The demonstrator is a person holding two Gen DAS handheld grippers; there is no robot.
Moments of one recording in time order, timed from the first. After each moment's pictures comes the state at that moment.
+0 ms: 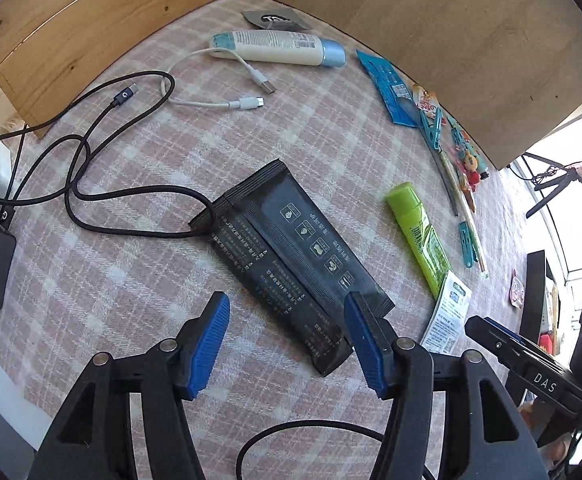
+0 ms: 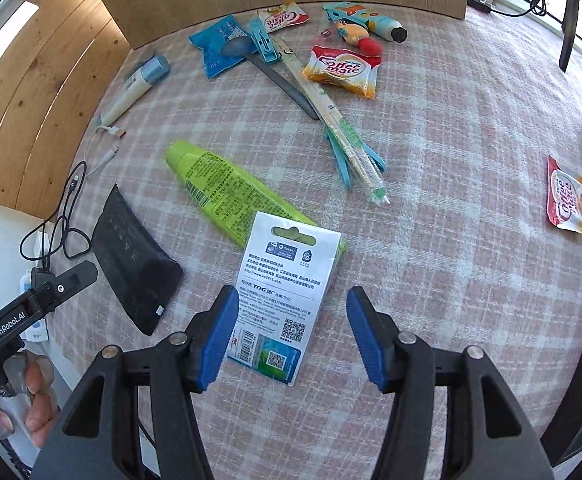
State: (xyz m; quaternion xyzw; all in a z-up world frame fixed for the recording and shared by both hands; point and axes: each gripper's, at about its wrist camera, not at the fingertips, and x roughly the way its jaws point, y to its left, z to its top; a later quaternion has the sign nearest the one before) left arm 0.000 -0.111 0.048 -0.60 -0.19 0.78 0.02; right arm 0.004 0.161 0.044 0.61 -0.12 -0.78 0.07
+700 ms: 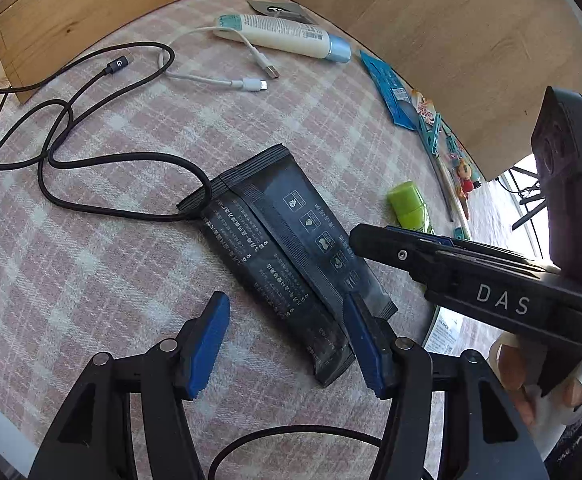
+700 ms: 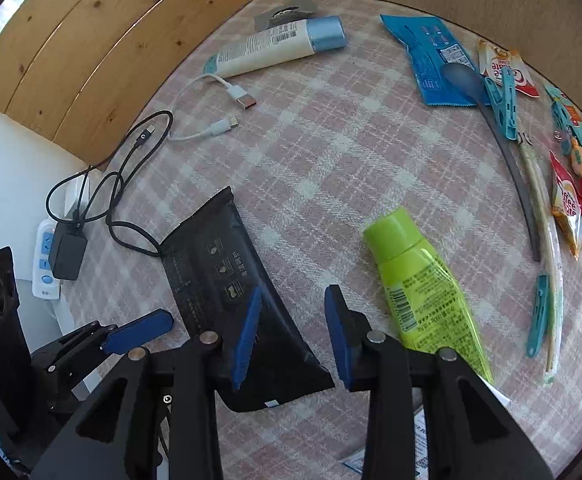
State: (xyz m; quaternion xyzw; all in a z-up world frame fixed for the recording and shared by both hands) left arm 0.005 -0.113 0.020 -0.58 -0.23 0.78 0.04; right arm -0.074 0.033 0.022 0.64 0.00 -0.74 0.23
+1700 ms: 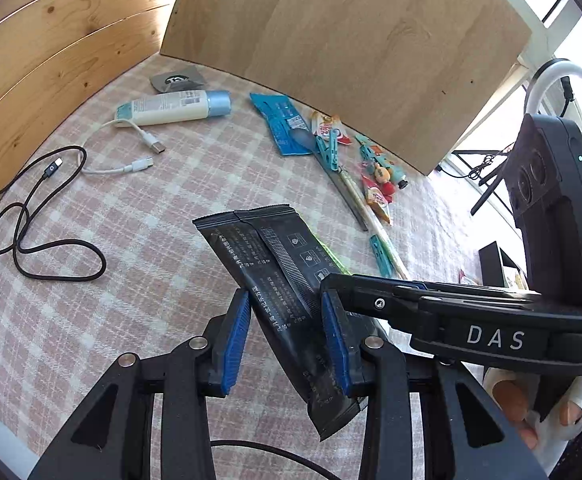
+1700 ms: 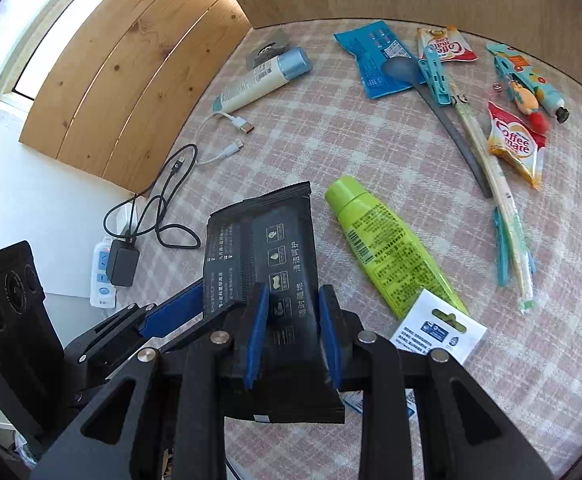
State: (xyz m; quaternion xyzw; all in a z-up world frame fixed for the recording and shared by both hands) left arm 0.010 -0.030 0.089 -0.51 -0.16 0.84 0.10; right arm -0.043 0.116 0.070 0.61 -0.13 -0.75 0.23
